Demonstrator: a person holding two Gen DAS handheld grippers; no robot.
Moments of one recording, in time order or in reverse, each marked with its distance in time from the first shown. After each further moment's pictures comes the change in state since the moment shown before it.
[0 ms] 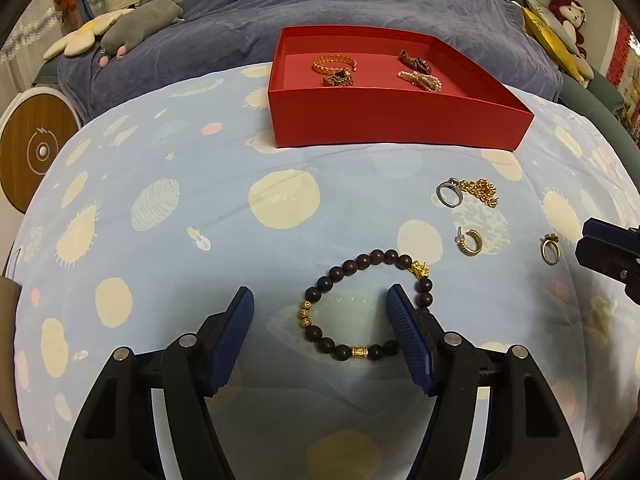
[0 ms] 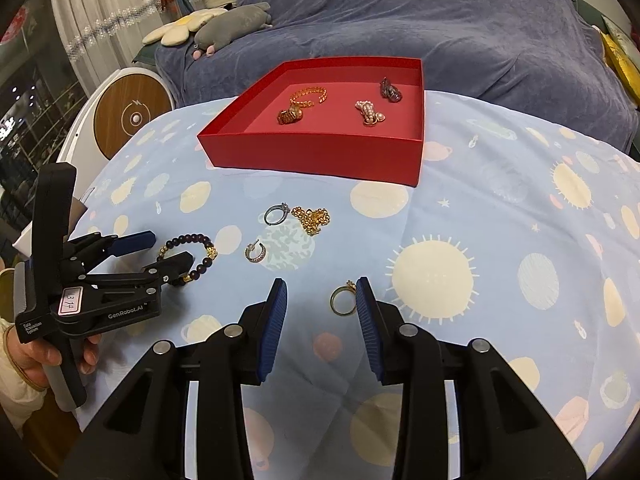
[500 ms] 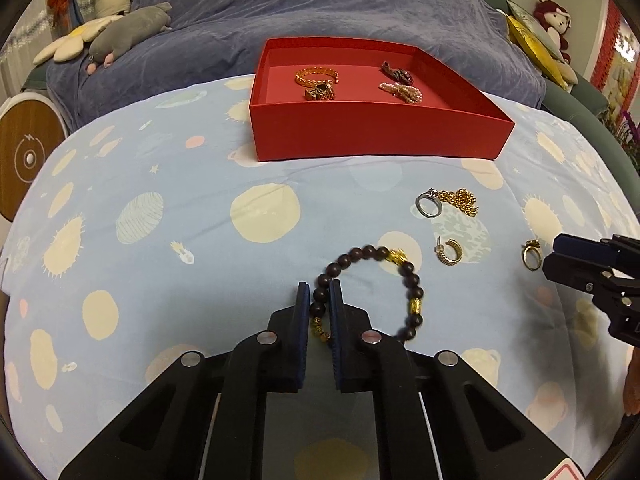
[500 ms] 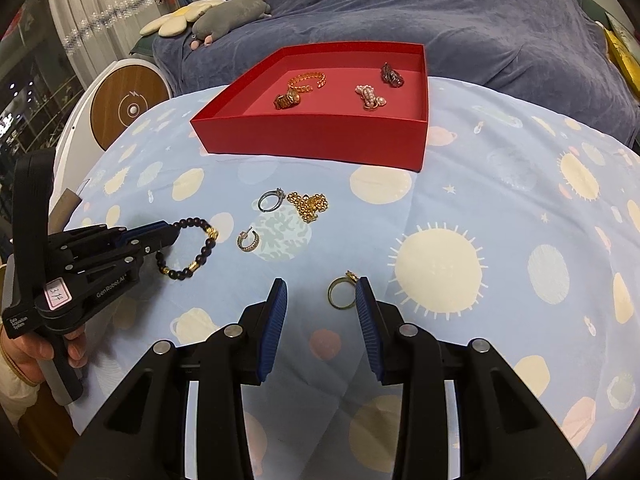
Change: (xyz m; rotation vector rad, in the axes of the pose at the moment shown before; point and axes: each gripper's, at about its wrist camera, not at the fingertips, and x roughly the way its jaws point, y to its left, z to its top) left arm -0.006 0.000 0.001 0.000 -0.026 -0.083; right arm 0.011 -0.002 -0.005 0.002 0.030 -0.013
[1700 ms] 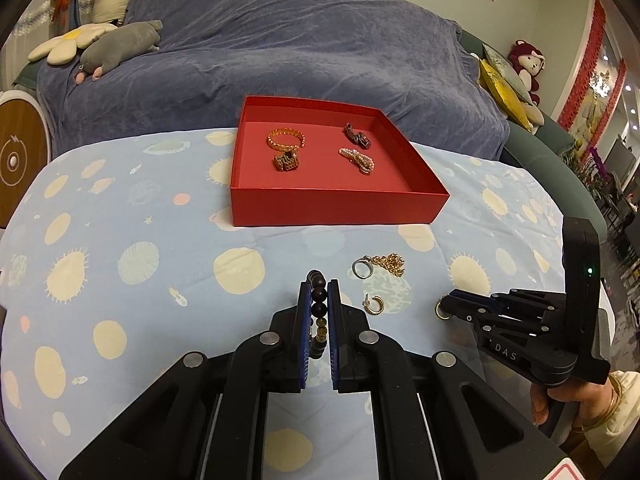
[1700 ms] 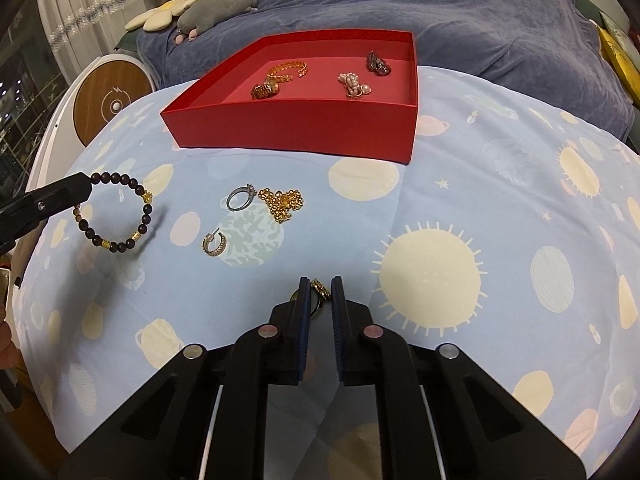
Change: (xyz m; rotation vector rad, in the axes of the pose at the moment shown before) left arm -0.060 -0.009 0.025 -0.036 -0.123 -0.139; right arm 0.023 -0.007 0.004 0.004 0.011 -0.048
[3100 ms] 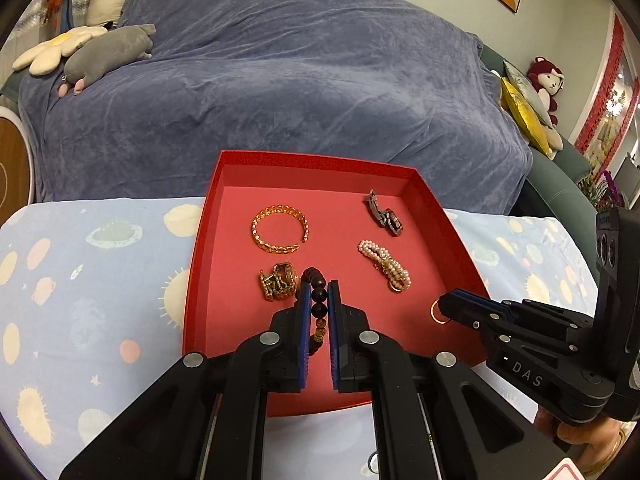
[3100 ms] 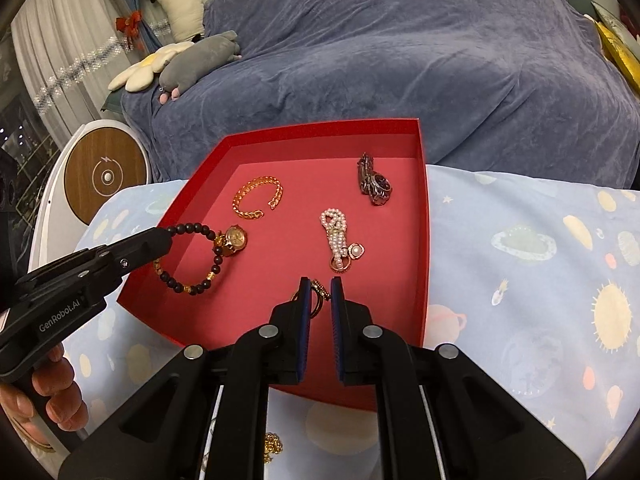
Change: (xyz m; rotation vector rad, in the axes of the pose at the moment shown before) left arm 0.115 0.014 0.126 -0.035 -0.021 0.012; right arm 0.053 -0.035 0.145 0.100 -0.100 0.053
